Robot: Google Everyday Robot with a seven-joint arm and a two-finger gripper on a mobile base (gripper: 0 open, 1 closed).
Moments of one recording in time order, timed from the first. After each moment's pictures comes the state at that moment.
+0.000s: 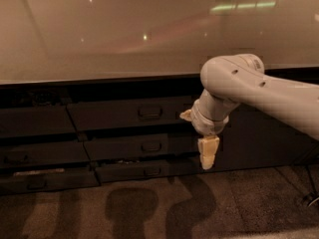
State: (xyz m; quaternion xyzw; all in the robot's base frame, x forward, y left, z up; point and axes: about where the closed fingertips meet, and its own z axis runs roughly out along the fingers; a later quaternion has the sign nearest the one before) arm 0.521 -0.114 0.705 -0.80 0.59 0.02 0.10
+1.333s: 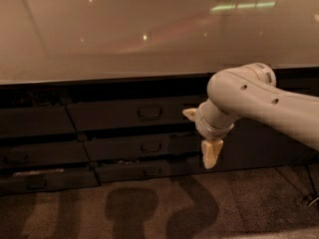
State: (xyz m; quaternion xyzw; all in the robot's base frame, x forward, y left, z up) arm 0.525 -0.125 0.711 -0.80 0.58 -0.05 0.15
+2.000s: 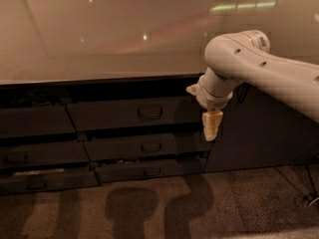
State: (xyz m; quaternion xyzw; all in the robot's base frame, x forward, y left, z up) arm 0.596 -0.141 0.742 -0.79 0.60 -0.06 0.14
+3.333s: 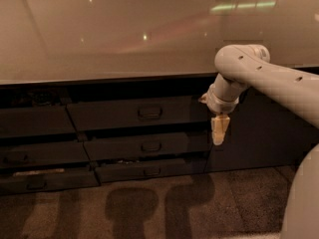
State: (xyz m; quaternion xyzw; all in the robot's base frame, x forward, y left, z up) arm 0.622 -0.189 0.675 -0.76 0.65 0.00 0.09
